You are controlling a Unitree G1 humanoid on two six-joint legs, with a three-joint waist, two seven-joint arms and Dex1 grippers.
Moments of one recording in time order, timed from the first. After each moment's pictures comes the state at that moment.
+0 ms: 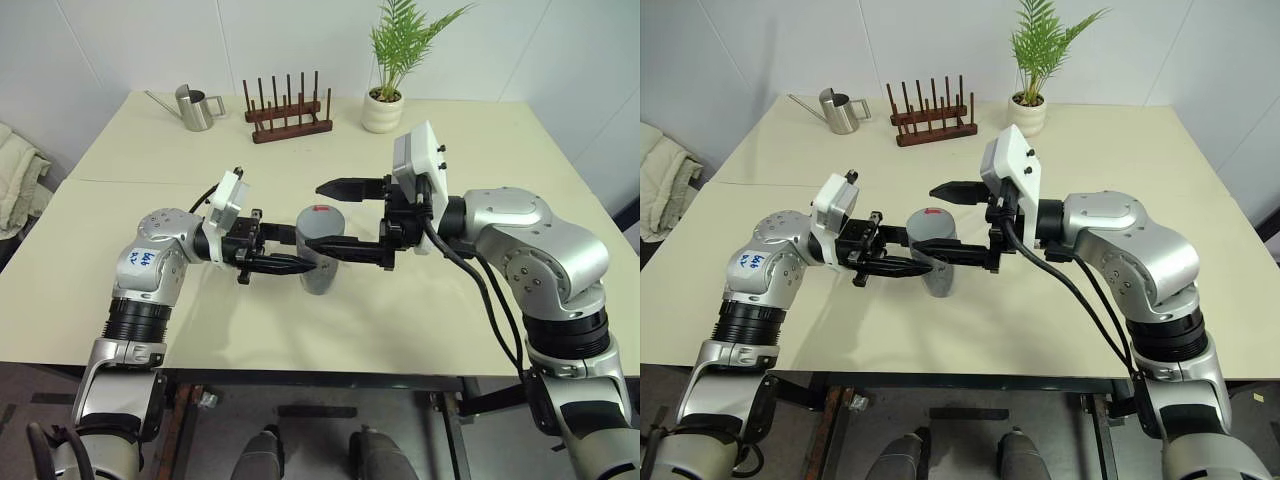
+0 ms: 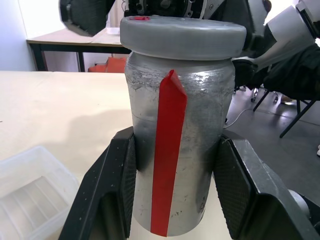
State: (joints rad) left arm -0.82 0.52 0.00 0.25 -0.51 0.36 -1.46; right arm -0.87 -0.57 0.07 -0.33 0.66 0.79 0.89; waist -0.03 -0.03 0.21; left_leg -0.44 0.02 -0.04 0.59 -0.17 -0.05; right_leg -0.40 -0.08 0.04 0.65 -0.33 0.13
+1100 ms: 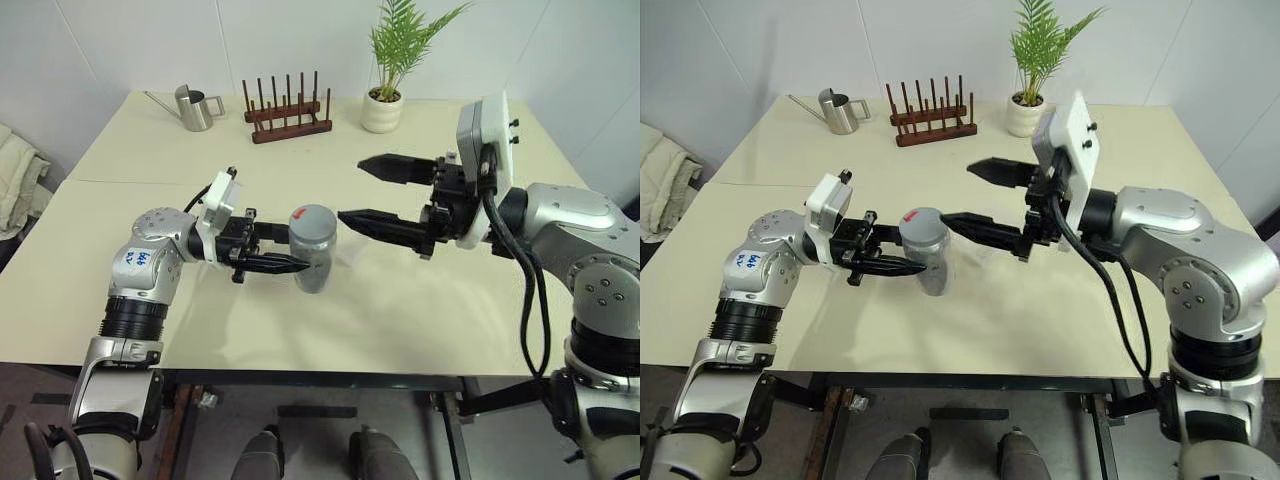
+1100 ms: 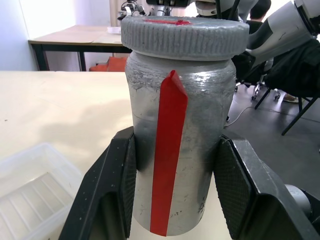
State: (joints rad) left arm -0.83 0.53 0.00 0.30 -0.51 0.32 -1.50; right arm -0.86 -0.57 -0.11 -0.46 0.89 0.96 0.65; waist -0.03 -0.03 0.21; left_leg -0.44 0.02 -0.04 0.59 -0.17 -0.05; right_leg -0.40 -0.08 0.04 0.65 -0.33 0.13
